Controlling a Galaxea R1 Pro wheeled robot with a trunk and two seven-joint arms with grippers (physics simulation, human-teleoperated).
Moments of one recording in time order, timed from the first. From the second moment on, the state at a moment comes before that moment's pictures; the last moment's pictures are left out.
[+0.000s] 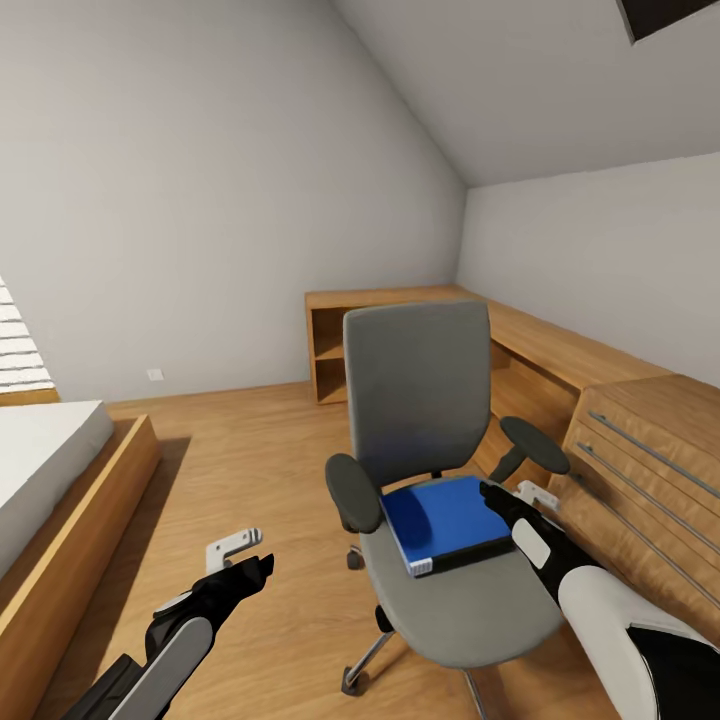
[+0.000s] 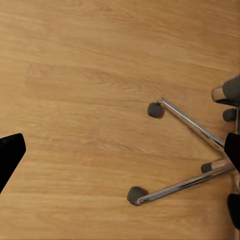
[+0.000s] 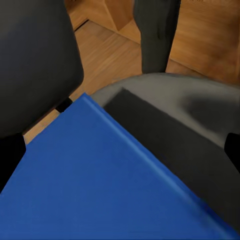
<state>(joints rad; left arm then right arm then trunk) -0.26 0.25 -0.49 -1.54 1.00 0.41 0.78 -0.86 -0.09 -0.14 -0.27 -0.43 -0.03 -0.02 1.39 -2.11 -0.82</state>
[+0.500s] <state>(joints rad) -0.26 0.25 -0.49 -1.54 1.00 0.41 0.78 -0.86 -0.09 -0.14 -0.26 -0.43 -0.03 -0.02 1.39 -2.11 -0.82</state>
